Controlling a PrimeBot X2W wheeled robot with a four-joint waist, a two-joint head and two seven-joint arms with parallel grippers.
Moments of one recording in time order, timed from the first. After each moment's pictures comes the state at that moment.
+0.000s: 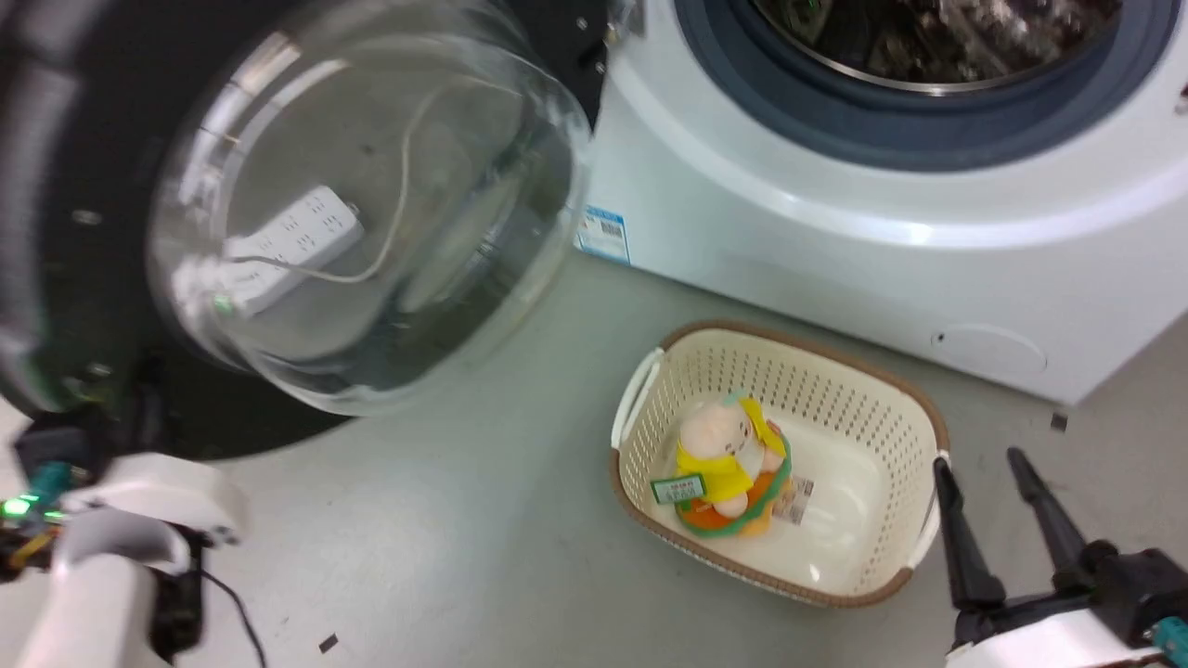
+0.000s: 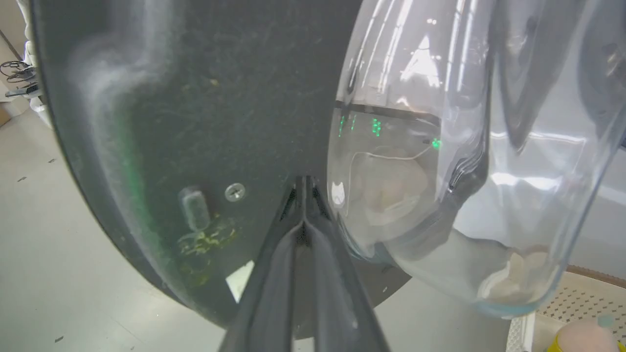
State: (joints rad) left arm -0.29 0.38 -0.05 0.33 -0.37 0.17 -0.19; right arm 0.05 -0.11 0.00 0.02 0.17 0.13 -0.24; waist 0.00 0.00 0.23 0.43
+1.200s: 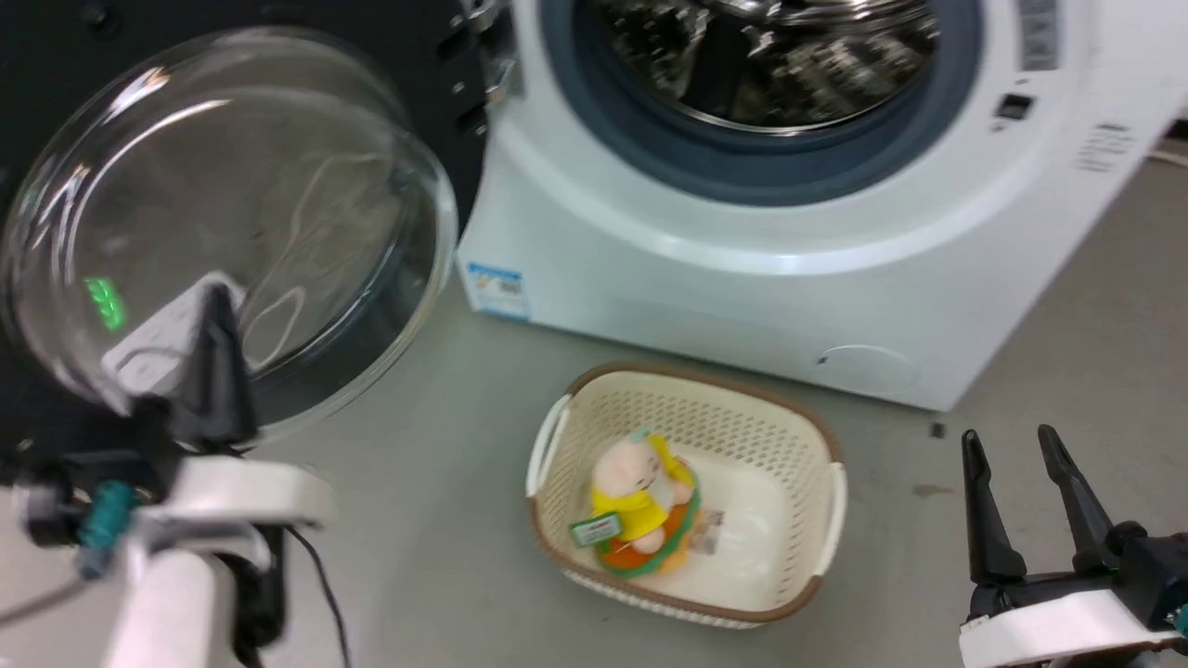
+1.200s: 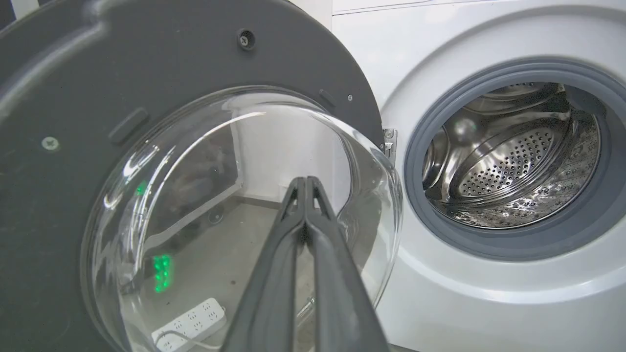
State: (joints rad) left arm -0.27 0.24 0.00 0.10 -0.25 0.08 -0.26; right arm 0.00 -0.07 -0.07 0.03 0.14 0.13 -0.25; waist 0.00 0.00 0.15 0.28
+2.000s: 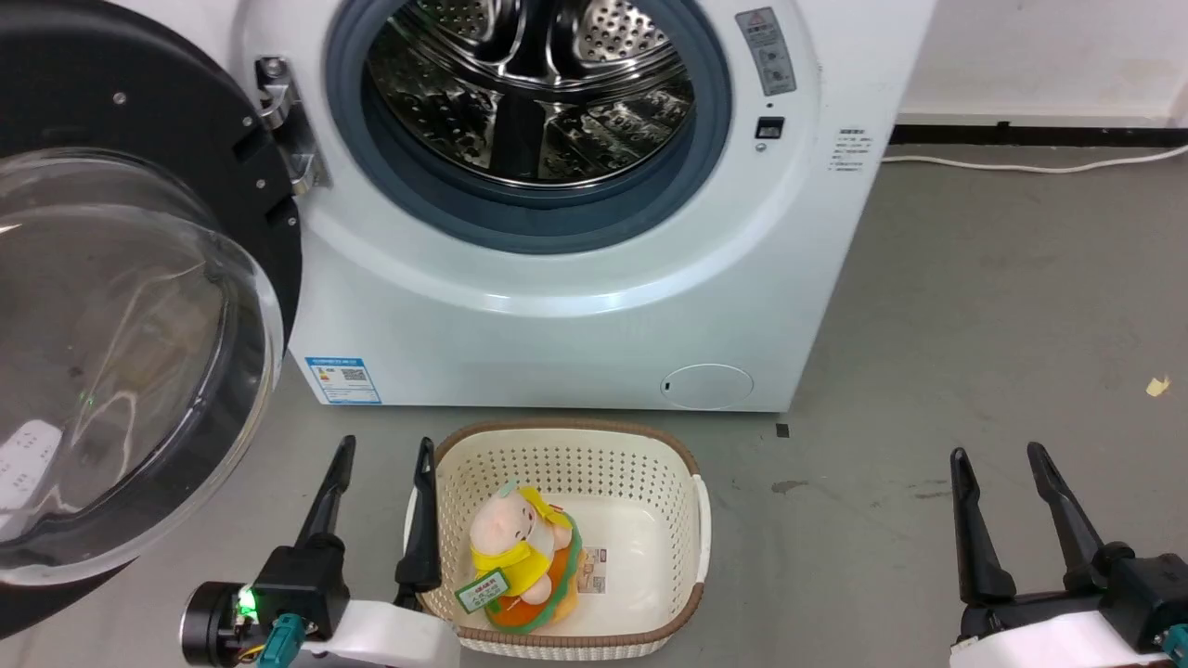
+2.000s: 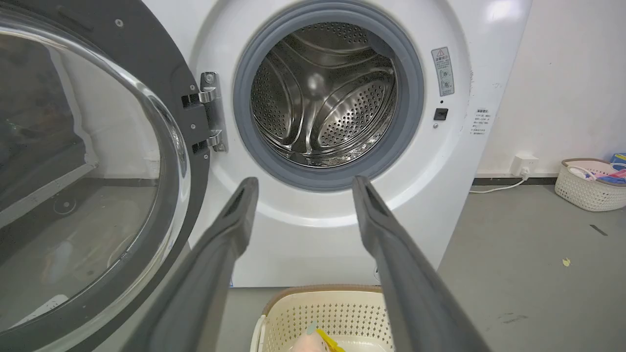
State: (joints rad) left arm -0.02 0.08 -0.12 0.04 -0.11 0.06 -0.26; right arm 0.04 -0.06 -0.06 0.00 0.12 0.13 -0.26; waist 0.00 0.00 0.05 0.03
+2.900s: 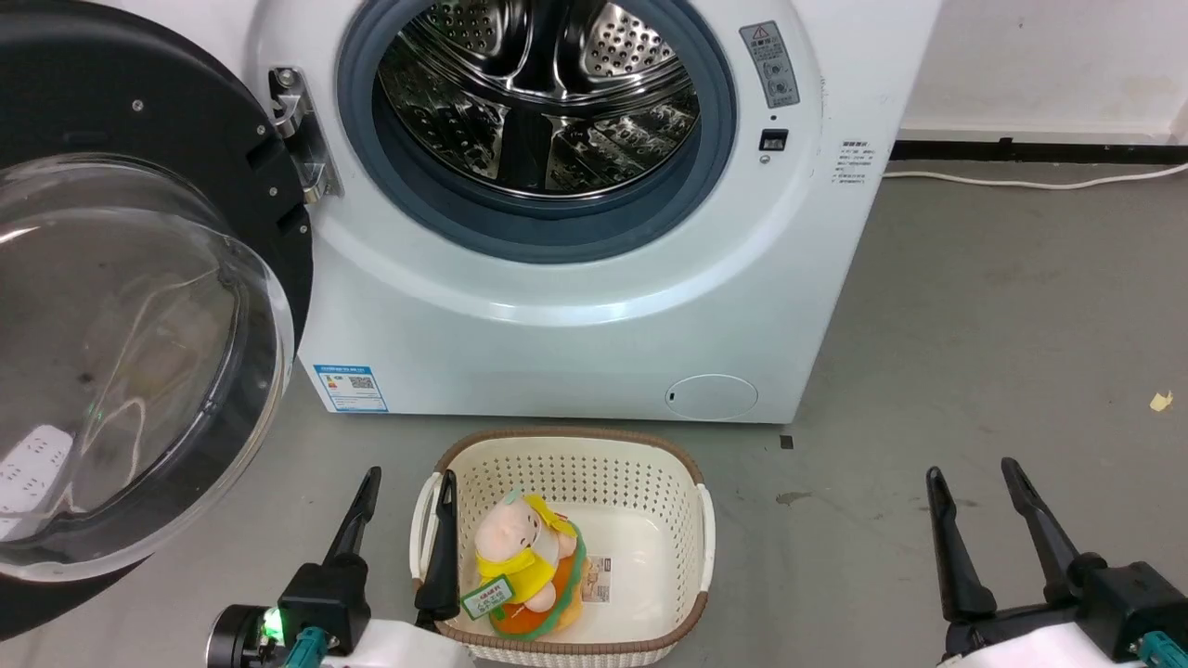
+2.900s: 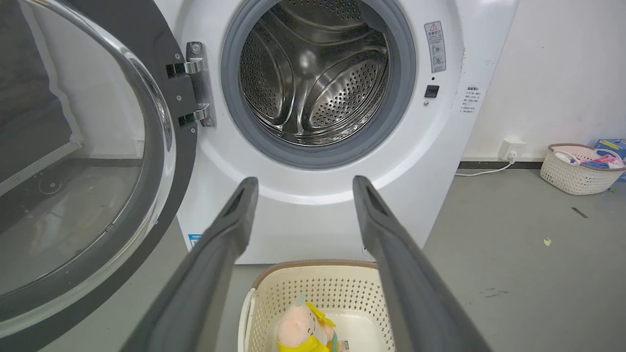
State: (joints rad) left arm 0.00 0.05 -0.12 0.10 -0.10 0.03 -0.26; right arm 0.05 -0.05 -0.05 0.03 0.09 0.13 -0.26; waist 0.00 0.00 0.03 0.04
